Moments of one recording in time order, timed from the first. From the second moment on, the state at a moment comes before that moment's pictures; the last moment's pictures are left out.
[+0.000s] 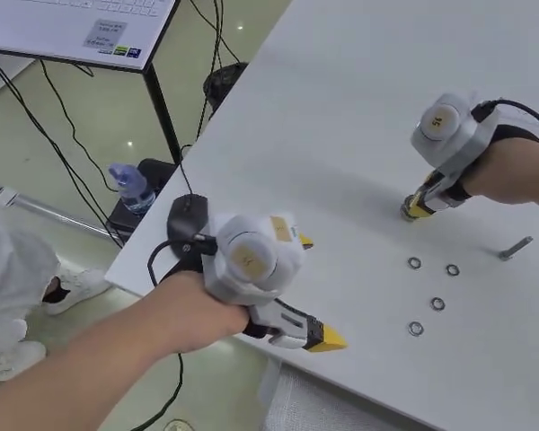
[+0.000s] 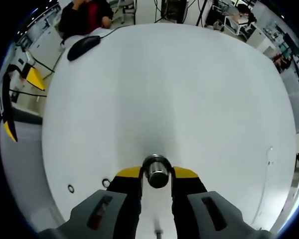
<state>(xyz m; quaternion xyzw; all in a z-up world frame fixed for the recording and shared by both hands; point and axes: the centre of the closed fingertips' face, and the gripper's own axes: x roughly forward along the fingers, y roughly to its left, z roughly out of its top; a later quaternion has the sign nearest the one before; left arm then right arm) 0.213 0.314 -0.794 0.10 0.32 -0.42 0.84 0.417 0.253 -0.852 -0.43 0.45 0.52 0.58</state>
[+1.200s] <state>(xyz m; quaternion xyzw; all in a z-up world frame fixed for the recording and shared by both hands) 0.222 0.310 -0.797 0.12 0.32 -0.43 0.84 0.410 0.251 -0.852 -0.43 0.44 0.53 0.58</state>
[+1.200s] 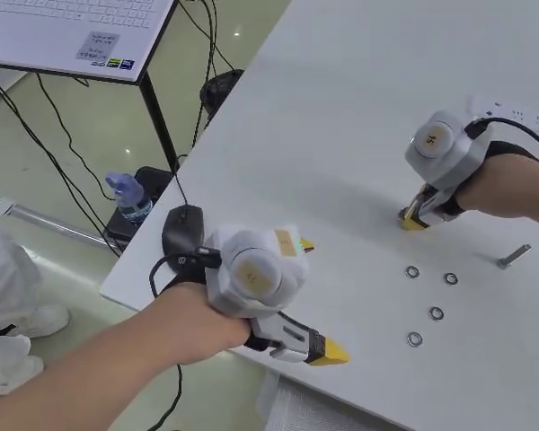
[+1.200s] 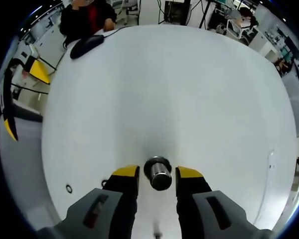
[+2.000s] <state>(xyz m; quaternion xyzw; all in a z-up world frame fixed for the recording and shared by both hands) 0.220 0.306 -0.783 0.12 0.31 -0.42 0.84 0.379 0.219 -0.782 -0.40 0.37 0.55 0.63</state>
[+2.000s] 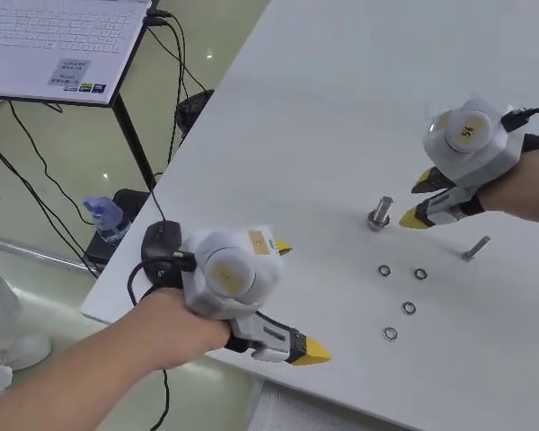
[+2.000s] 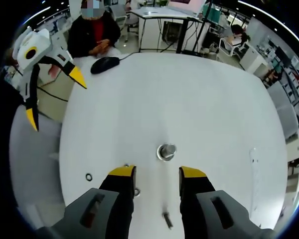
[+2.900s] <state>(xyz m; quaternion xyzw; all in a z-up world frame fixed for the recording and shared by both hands) 0.227 0.299 -0.780 0.12 0.31 -0.42 0.84 0.342 0.172 -0.838 -0.37 0.42 0.53 0.64</state>
